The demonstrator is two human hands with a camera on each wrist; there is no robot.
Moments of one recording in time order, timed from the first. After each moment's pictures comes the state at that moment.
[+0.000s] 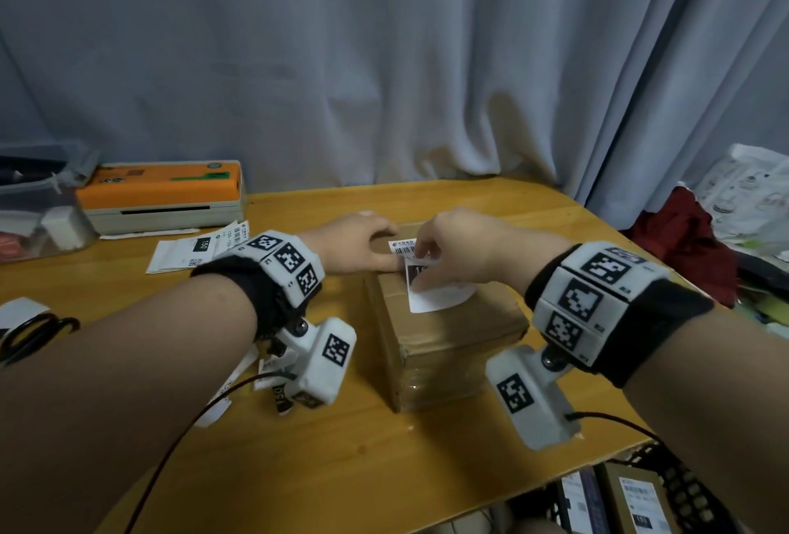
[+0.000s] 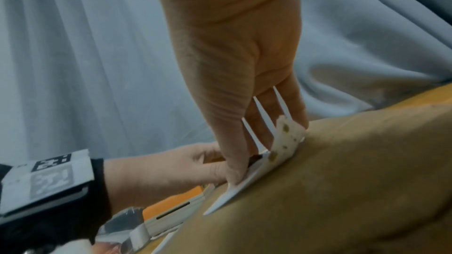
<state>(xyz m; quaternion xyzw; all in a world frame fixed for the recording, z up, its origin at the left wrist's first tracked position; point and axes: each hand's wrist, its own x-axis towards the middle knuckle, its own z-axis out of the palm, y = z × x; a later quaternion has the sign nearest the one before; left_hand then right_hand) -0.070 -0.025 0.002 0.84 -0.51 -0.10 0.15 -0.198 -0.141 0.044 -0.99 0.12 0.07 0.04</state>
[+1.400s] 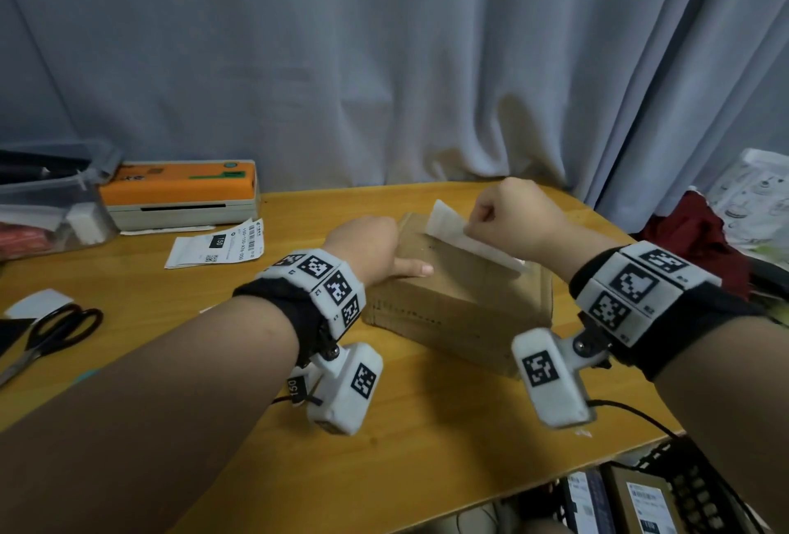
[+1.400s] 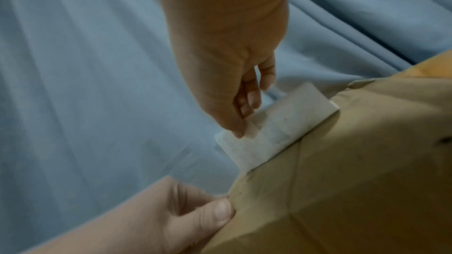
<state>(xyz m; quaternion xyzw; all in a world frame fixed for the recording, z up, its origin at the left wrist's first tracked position) -0.094 -0.033 0.003 0.91 -0.41 -0.04 0.03 -0.209 -0.179 0.046 -0.97 0.18 -0.13 0.10</state>
